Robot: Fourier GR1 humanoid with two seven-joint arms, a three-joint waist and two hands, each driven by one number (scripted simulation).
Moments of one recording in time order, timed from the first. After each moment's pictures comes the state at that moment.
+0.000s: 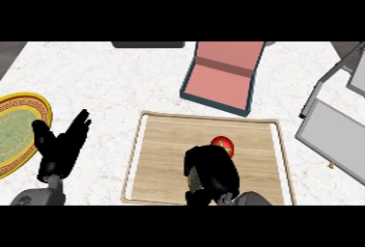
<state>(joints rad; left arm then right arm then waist) -0.06 0.25 0.01 -1.37 0.21 0.06 0.26 -0.28 -0.11 0.74 -1.59 0.72 0.10 0.74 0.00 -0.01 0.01</state>
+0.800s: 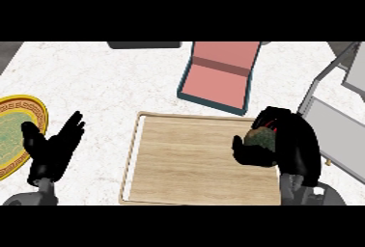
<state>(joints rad) -0.04 0.27 0.03 -1.40 0.22 0.04 0.28 -0.24 -0.19 0.36 -1.89 0.86 -0.04 1.04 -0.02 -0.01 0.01</state>
